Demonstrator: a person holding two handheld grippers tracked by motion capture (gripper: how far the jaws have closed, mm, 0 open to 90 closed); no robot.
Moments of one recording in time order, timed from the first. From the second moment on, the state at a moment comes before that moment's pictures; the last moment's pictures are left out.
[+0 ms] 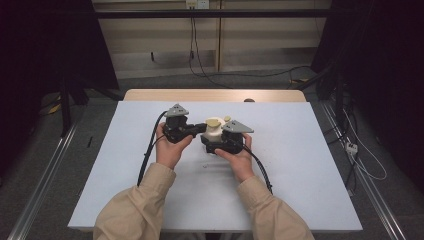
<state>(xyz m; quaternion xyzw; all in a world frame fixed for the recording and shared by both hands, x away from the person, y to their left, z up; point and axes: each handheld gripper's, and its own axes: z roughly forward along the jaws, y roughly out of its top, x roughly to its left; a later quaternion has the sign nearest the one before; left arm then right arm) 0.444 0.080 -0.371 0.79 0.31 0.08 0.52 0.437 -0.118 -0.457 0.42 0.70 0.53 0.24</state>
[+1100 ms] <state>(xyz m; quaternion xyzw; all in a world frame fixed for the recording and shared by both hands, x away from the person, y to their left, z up) 0.448 0.072 -0.363 0.79 0.31 0.08 0.52 0.437 -0.118 -0.457 0.42 0.70 0.53 0.24</state>
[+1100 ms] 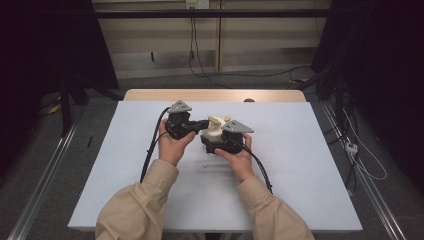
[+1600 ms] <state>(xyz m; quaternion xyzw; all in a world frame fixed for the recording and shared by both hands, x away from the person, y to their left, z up) 0.450 0.067 -0.361 0.79 0.31 0.08 0.52 0.437 -0.118 -0.457 0.42 0.70 0.53 0.24</state>
